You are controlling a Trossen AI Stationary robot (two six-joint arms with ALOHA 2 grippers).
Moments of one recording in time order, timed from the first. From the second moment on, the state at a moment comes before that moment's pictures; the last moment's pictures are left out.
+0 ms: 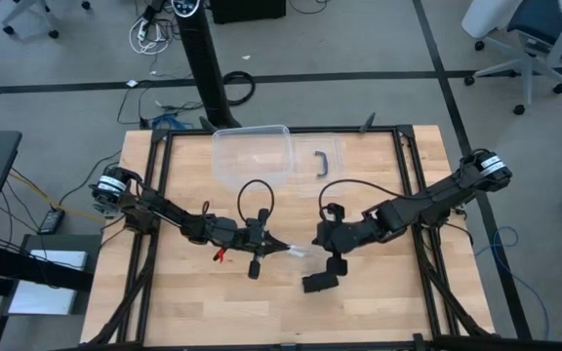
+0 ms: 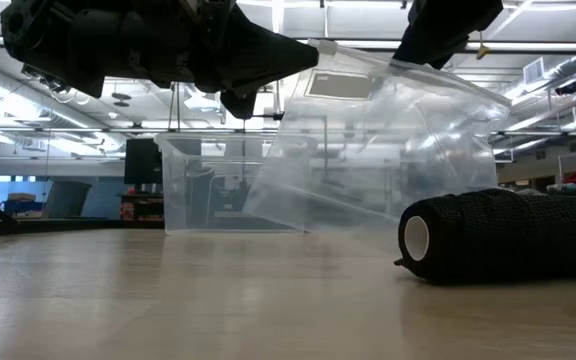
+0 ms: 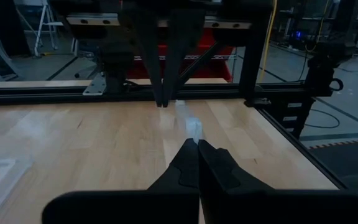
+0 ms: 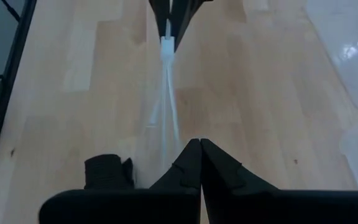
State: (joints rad) left arm -0.28 1.71 0.65 0.99 -0.14 -0.06; right arm 0.41 1.44 1.06 -0.47 0.31 0.37
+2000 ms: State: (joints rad) left arm -0.28 1.71 0.65 0.99 -0.15 -0.06; right arm 0.37 1.47 1.06 -0.41 0.17 0.42
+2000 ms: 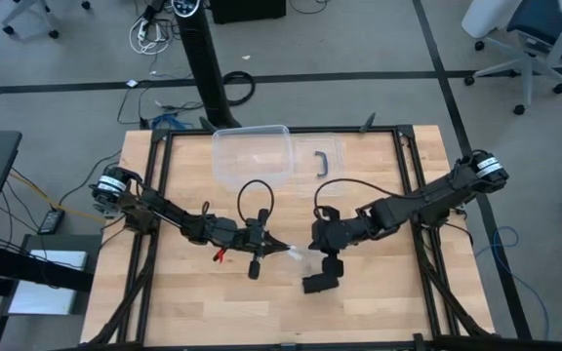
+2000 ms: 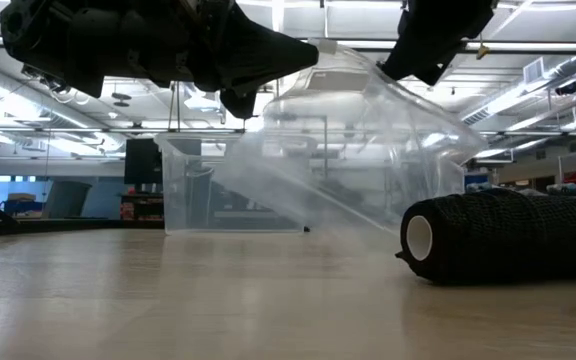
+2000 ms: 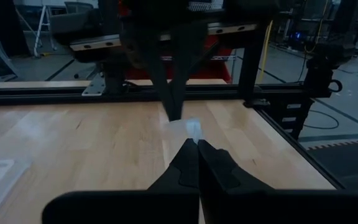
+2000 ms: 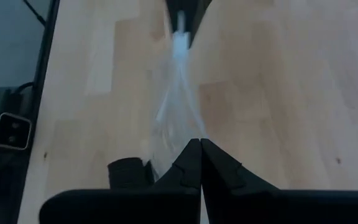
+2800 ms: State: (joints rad) left arm -0.28 1.71 0.65 0.99 -0.14 -0.06; right arm 0.32 1.51 1.06 -0.32 0.02 0.34
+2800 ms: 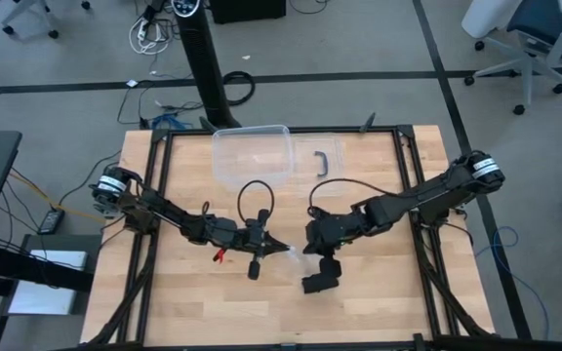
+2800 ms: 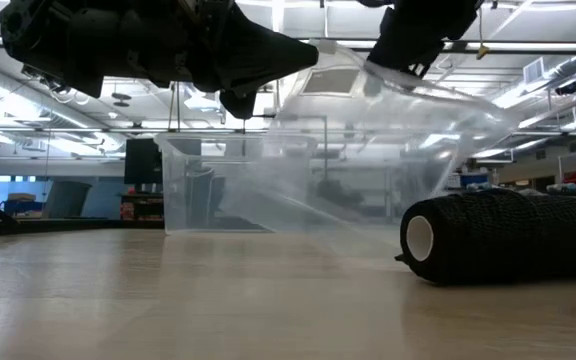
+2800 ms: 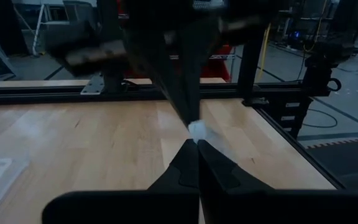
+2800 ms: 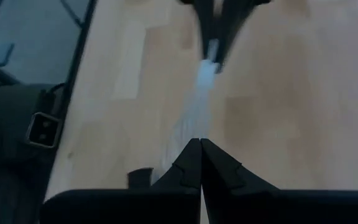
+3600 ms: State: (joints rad) left arm -0.28 1.71 0.65 0.98 -0.14 -0.06; right arm 0.35 1.53 1.06 -0.29 0.02 0.36
